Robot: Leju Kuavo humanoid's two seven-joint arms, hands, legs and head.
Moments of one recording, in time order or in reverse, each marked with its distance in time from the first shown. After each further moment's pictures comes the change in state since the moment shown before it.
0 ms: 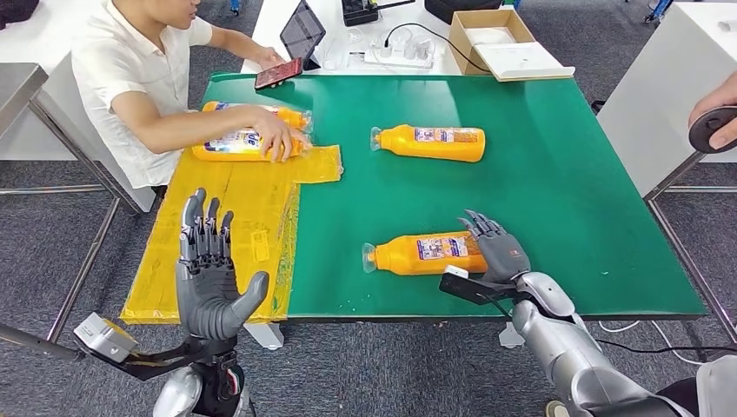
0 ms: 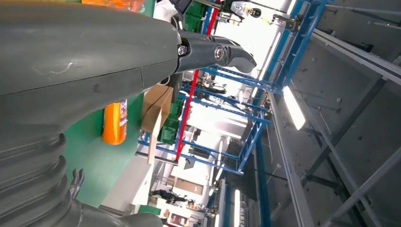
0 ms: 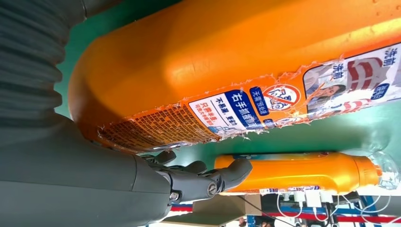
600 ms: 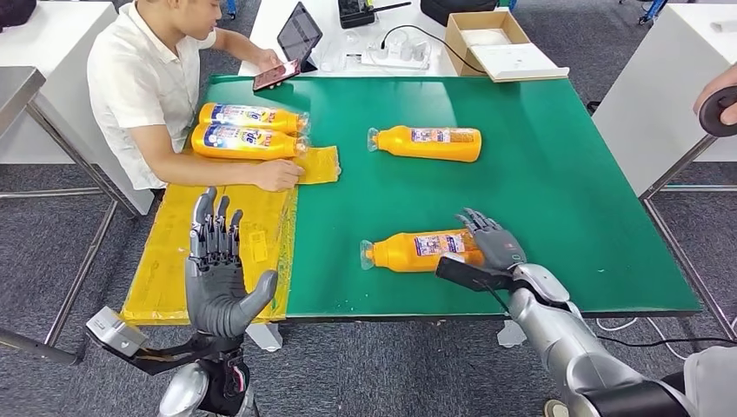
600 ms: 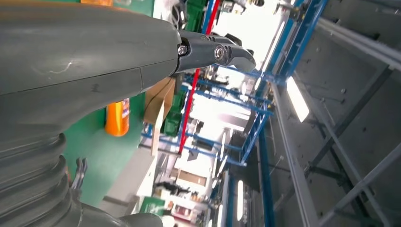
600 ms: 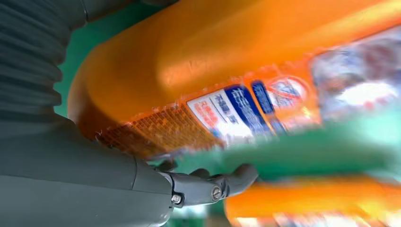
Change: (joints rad) left arm -0.026 0.001 -0.022 0.034 0.002 -0.006 0.006; right arm -0.080 0.025 0.021 0.085 -0.014 0.252 0.147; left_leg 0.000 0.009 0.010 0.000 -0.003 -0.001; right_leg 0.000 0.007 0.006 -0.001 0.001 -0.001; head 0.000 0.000
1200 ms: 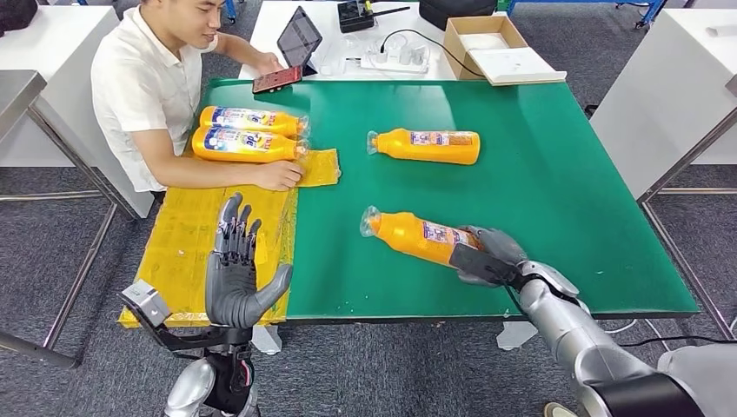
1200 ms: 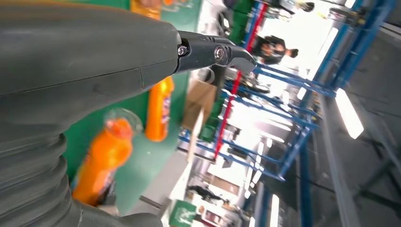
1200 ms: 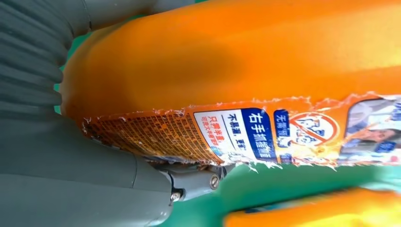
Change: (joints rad) left arm -0.022 0.008 -0.009 0.073 0.041 0.082 0.133; right arm 0.008 -0.017 0.003 -0.013 -0.232 0.139 -0.172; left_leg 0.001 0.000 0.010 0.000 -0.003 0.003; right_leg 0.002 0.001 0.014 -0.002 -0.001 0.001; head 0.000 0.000
